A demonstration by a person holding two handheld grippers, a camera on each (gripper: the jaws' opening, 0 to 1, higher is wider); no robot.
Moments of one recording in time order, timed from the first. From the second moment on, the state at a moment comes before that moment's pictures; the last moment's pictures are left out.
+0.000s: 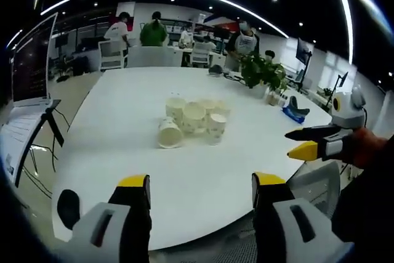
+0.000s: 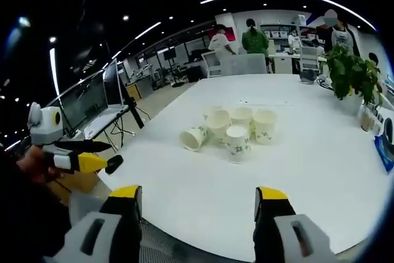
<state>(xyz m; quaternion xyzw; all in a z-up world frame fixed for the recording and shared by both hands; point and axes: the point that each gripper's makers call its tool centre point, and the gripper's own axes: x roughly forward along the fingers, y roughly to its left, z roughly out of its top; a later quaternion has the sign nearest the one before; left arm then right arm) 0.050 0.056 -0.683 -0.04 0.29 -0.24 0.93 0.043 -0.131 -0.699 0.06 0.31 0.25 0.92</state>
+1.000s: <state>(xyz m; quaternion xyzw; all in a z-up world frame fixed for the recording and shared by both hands) 0.047 0.060 -0.686 -0.04 0.29 -0.23 0.93 0.046 -0.127 -0.700 0.05 0.31 0.25 0.92</state>
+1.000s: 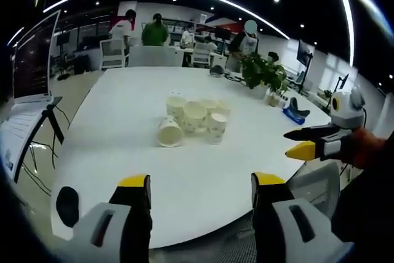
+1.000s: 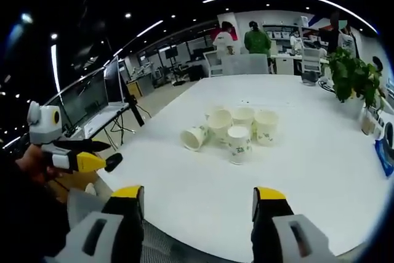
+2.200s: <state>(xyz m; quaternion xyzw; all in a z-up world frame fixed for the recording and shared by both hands) 0.041 0.076 -0.684 -0.04 0.28 -0.23 0.93 0.136 -0.087 -0.708 -0.06 0.29 0.35 0.89</state>
